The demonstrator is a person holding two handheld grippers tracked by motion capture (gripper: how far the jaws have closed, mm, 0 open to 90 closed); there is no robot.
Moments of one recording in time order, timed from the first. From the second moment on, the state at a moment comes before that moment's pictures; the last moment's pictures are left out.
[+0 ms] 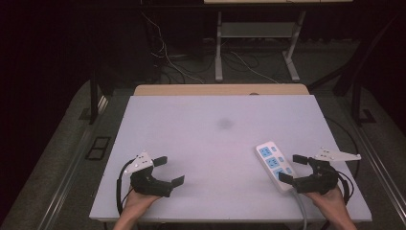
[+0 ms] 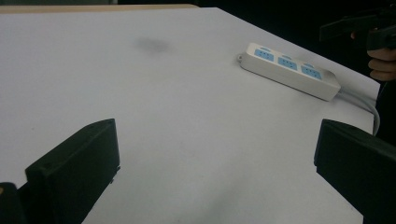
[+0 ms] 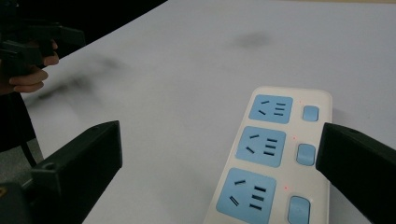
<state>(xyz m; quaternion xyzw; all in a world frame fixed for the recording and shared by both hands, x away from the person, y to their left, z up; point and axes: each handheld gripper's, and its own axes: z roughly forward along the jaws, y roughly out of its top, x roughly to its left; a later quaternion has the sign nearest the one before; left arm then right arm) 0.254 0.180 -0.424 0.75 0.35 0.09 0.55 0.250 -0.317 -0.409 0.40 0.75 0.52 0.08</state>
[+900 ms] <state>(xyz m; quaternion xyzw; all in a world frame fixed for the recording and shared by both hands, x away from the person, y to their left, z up) 0.257 0.175 -0.426 0.76 0.34 0.10 0.54 0.252 -0.311 -0.408 0.39 0.77 0.50 0.08</state>
